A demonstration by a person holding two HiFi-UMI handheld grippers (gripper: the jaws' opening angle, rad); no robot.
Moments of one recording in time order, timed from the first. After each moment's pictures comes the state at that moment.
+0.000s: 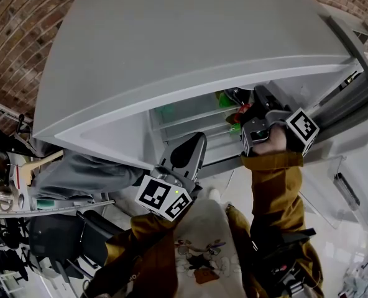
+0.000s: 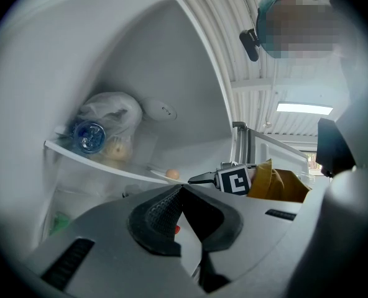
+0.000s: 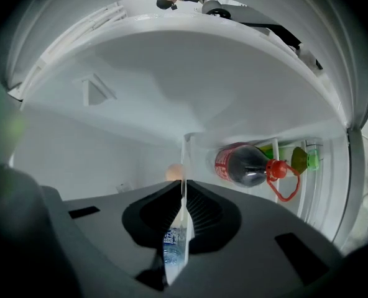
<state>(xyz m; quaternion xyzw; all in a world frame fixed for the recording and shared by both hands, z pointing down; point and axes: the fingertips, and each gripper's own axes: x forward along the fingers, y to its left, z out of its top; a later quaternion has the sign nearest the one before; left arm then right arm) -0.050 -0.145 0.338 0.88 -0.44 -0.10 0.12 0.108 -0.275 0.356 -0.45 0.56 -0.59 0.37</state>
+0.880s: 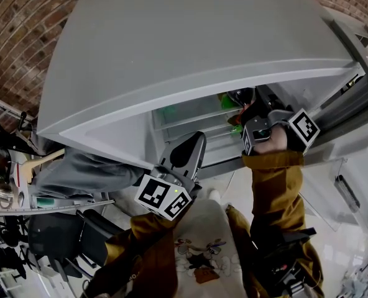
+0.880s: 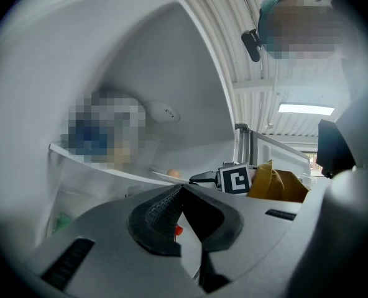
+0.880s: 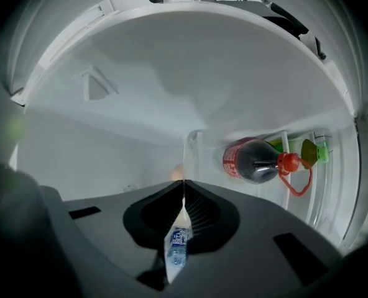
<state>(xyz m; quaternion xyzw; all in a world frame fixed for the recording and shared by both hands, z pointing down) -0.059 -0.147 0.336 0.88 -0.45 -0.10 0.12 0.102 -0.280 0.345 -0.42 0.56 -0.59 0.40</state>
